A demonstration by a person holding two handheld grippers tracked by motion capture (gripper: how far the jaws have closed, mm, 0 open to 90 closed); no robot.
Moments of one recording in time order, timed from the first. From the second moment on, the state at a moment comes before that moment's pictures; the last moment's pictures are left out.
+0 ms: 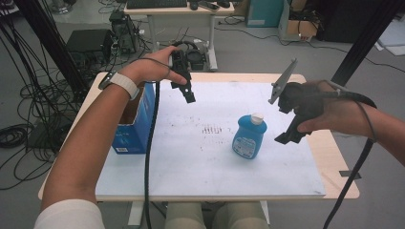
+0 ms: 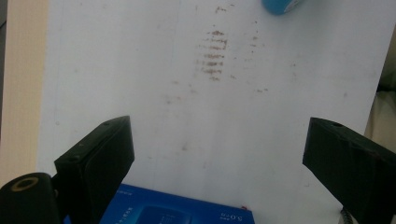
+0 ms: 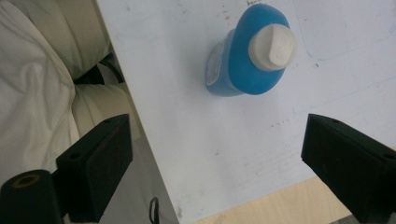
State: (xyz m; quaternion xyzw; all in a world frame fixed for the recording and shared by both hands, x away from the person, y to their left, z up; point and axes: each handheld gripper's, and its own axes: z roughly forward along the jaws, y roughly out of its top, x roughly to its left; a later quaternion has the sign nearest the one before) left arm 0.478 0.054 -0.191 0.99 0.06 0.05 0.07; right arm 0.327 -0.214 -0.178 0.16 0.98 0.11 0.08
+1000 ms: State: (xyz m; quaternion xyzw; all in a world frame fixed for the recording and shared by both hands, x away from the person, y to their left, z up) left arm 0.475 0.054 -0.190 0.99 0.06 0.06 0.07; right arm 0.338 -0.234 -0.207 0.27 0.95 0.12 0.08
